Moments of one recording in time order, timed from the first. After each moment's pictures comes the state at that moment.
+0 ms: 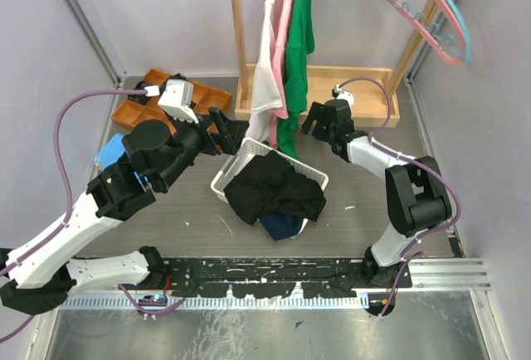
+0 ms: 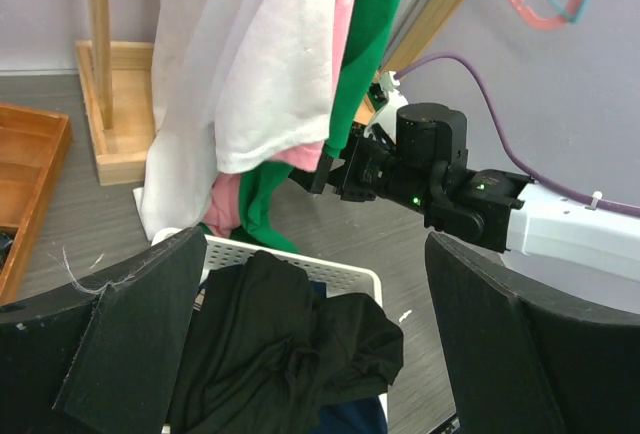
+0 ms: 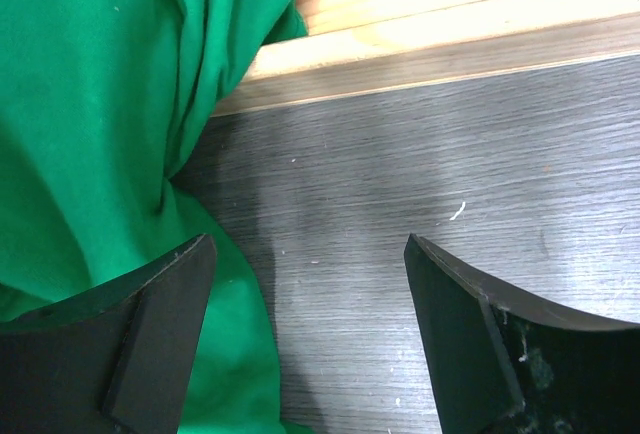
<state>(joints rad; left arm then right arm) -0.98 1.00 1.32 -0.38 -0.45 -0.42 0.31 1.66 1.01 0.07 0.13 0.52</state>
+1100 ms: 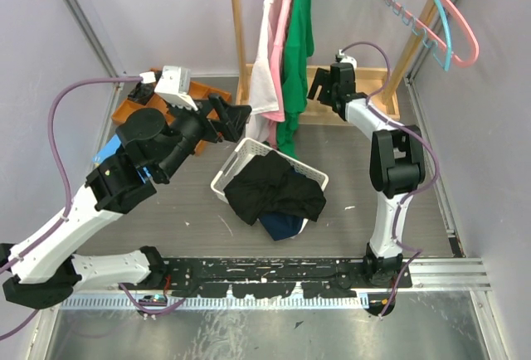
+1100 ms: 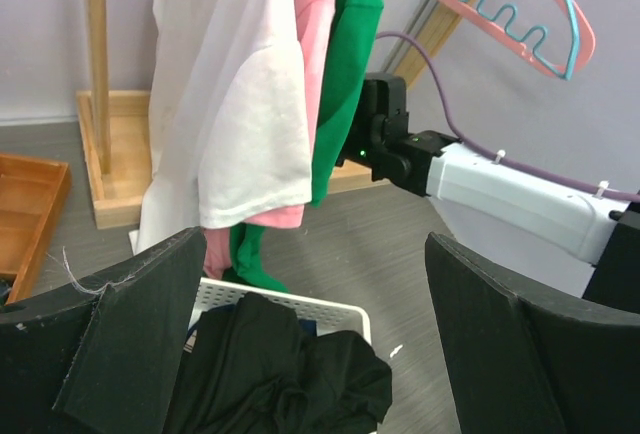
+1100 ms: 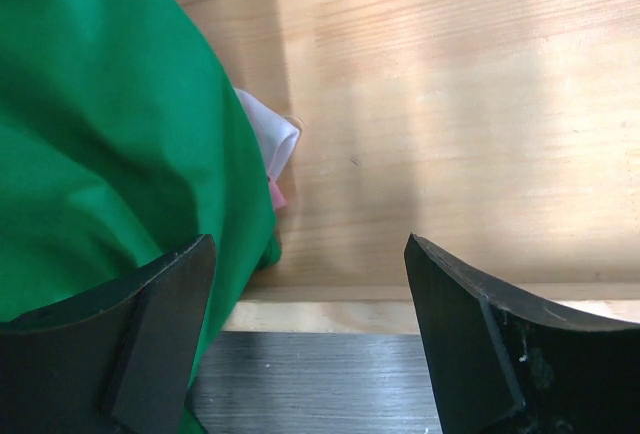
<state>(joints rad) -0.98 1.06 1.42 -0.36 -0.46 -0.38 0.19 2.03 1.55 -0.06 0.09 0.40</state>
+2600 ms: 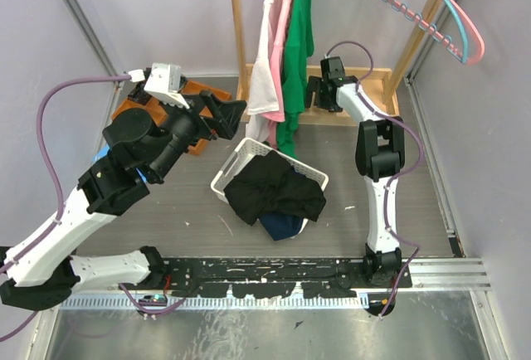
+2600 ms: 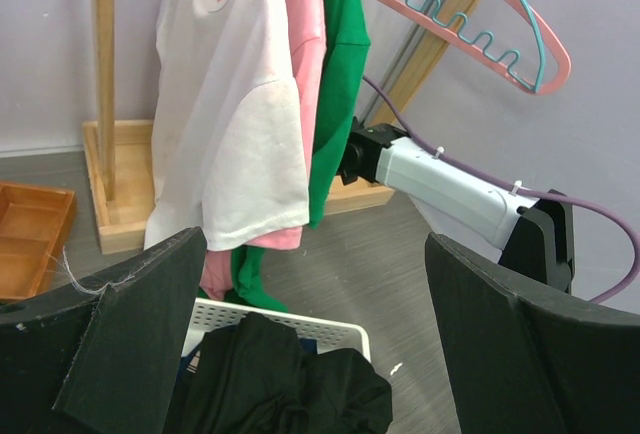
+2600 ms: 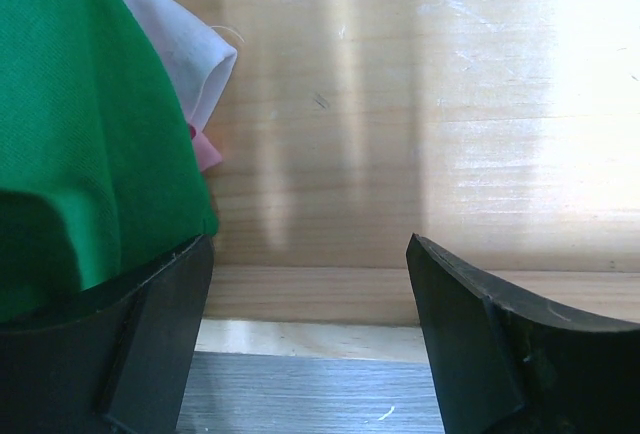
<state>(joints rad) -0.98 1.05 1.46 -0.33 -0.46 -0.34 0.19 2.32 1.99 -0.57 0.07 0.32</state>
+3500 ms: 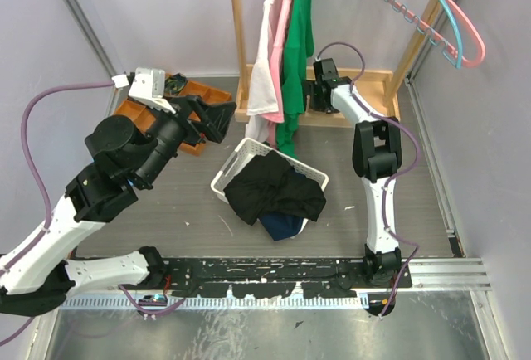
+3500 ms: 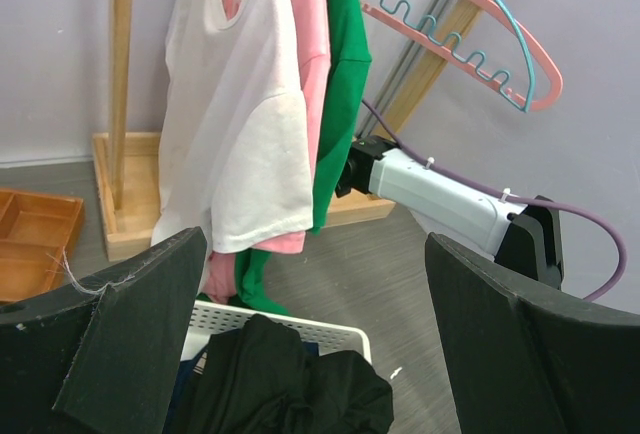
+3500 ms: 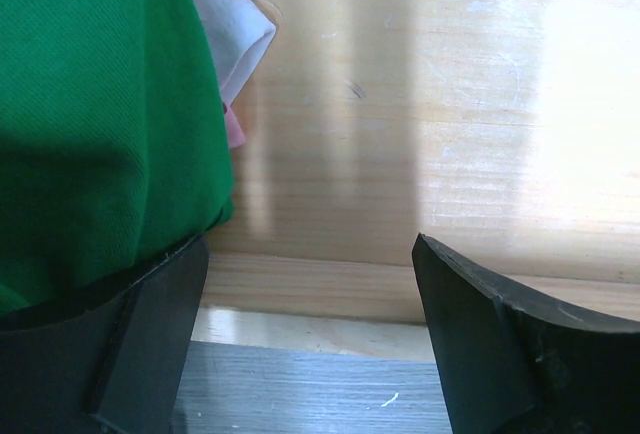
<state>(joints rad) -0.98 0.98 1.44 -0.33 -0.47 -0.32 0.23 2.32 1.99 -0.60 0.10 0.25</state>
